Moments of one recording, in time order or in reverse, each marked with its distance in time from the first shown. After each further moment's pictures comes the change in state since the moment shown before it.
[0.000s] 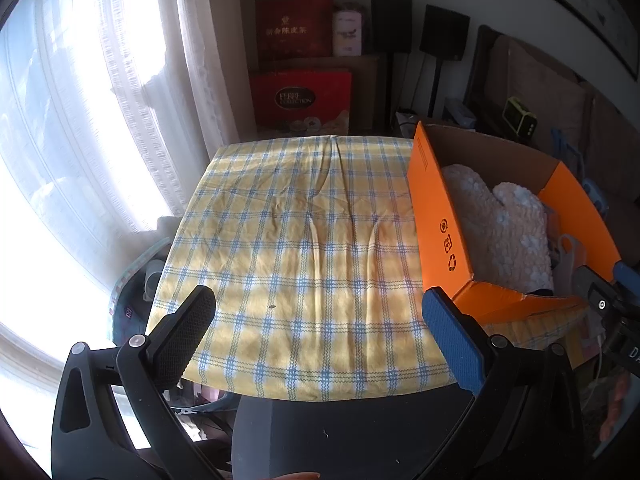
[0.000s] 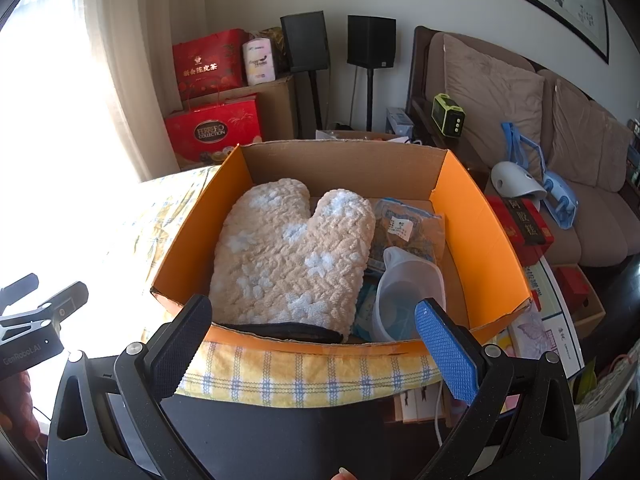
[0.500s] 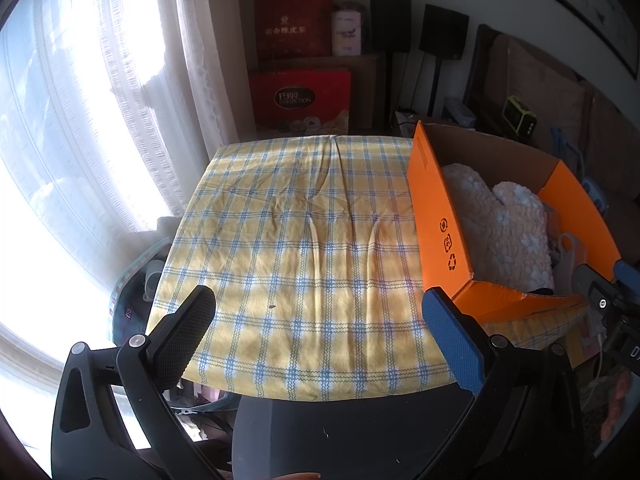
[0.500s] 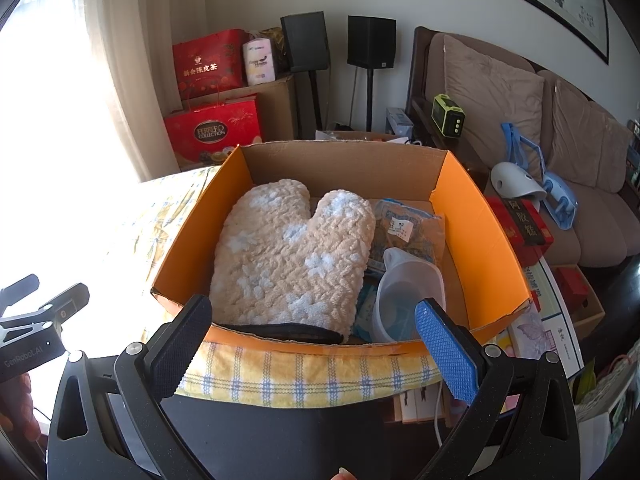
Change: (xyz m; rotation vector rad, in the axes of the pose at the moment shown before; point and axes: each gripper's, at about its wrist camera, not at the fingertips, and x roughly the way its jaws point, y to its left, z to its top) left arm 0.000 0.000 0.000 0.001 0.001 -0.001; right arm 0.000 0.000 0.000 0.000 0.000 0.002
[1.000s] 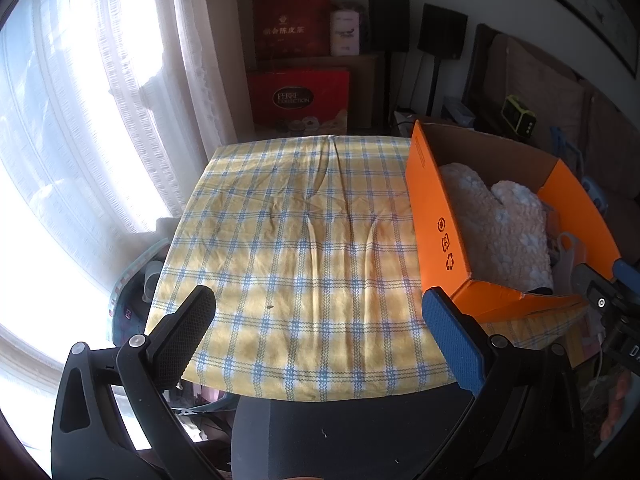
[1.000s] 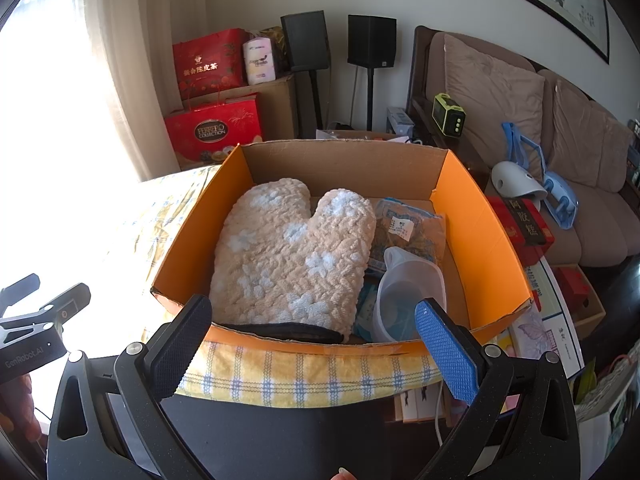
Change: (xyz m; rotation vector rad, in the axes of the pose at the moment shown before) left arm 0.000 -0.001 0.000 0.002 0.000 -0.003; right arm -0.001 -0.001 -0.001 0.000 0.002 0.000
